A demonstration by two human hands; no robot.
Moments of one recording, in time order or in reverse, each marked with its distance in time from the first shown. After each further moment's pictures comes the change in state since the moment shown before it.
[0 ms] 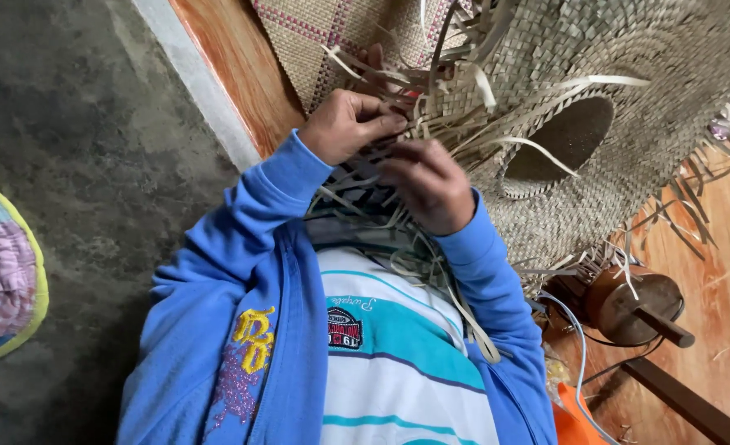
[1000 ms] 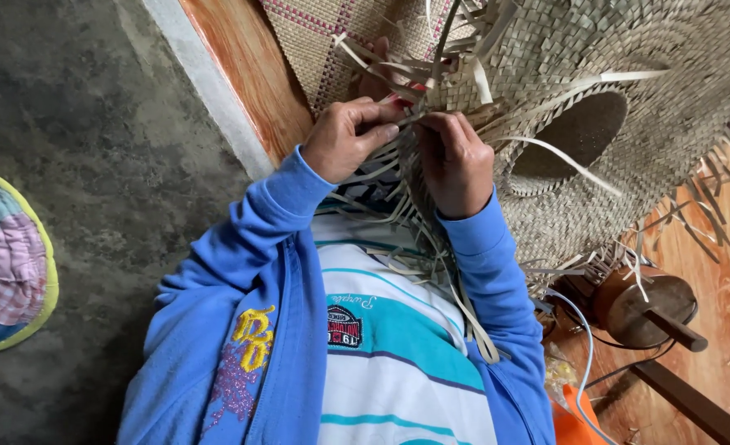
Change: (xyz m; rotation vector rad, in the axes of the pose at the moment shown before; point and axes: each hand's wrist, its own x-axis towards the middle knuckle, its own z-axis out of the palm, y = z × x) left_hand -0.019 -0.017 0.013 0.022 0.146 0.147; right_hand 0.010 -0.002 -0.012 -0.296 0.038 0.395
